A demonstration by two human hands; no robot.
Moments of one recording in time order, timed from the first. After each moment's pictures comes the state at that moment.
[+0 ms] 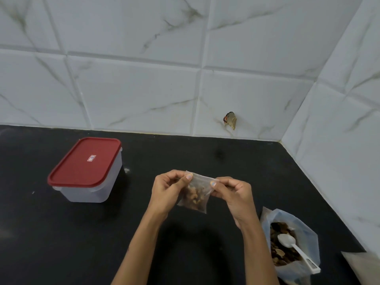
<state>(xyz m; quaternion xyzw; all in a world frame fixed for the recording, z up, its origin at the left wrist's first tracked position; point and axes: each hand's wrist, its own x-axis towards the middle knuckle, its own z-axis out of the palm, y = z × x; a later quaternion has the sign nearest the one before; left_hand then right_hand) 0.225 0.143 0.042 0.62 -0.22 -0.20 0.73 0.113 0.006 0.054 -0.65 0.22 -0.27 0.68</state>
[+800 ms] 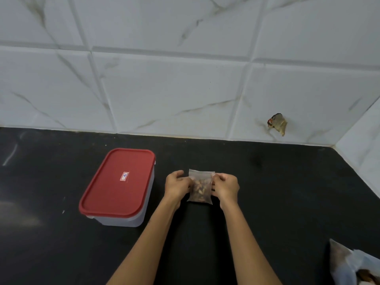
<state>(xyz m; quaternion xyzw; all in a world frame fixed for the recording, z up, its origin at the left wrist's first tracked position) 0.382 0.138 -0.018 0.70 0.03 -0.29 0.65 0.311 0.029 -0.018 -0.64 0.46 -0.18 0.58</state>
